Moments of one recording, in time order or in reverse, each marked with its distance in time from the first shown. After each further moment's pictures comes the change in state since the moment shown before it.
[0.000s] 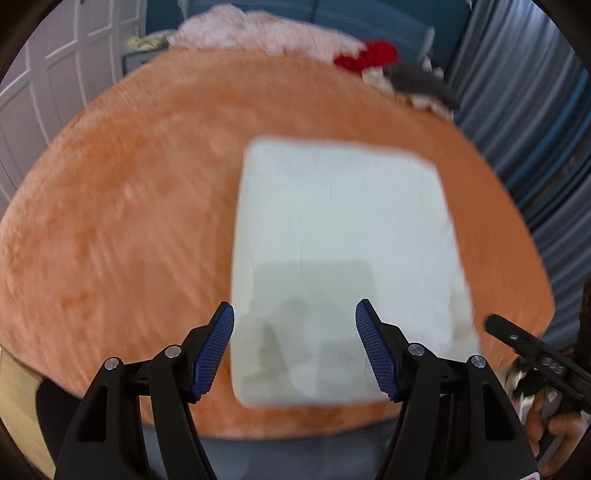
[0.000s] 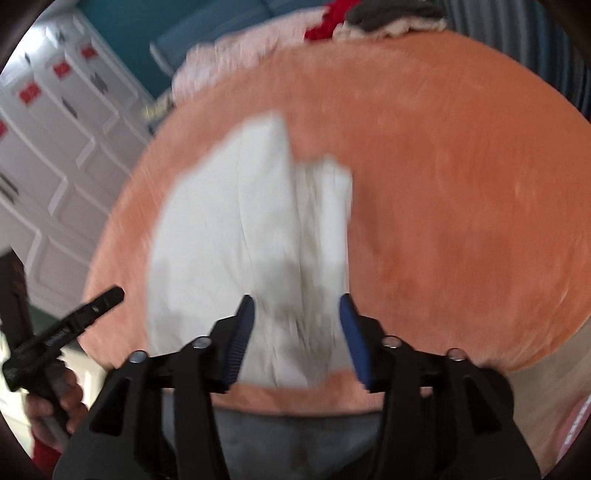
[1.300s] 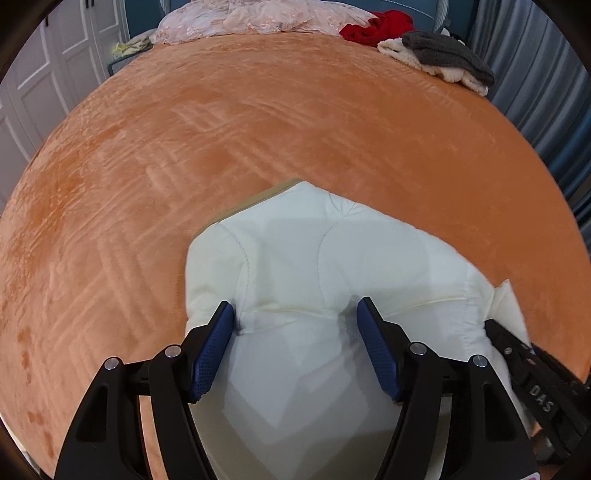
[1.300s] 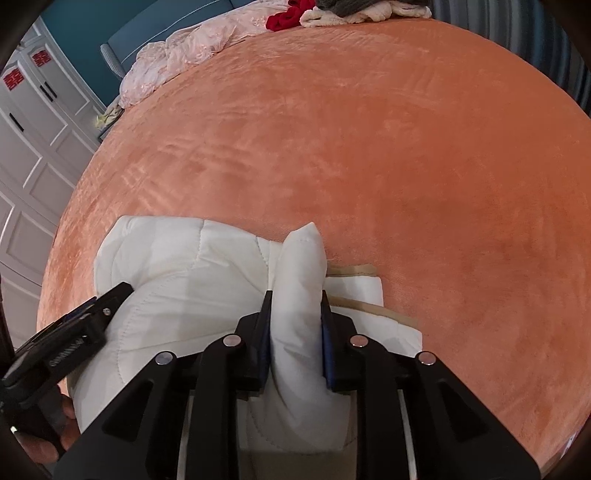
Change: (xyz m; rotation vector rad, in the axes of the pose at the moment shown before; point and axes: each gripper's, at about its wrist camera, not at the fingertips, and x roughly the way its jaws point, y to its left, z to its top) left arm 0.184 -0.035 0.093 0.077 0.084 0.141; right arm 0.169 -0.021 0.078 0.040 0.029 -0.171
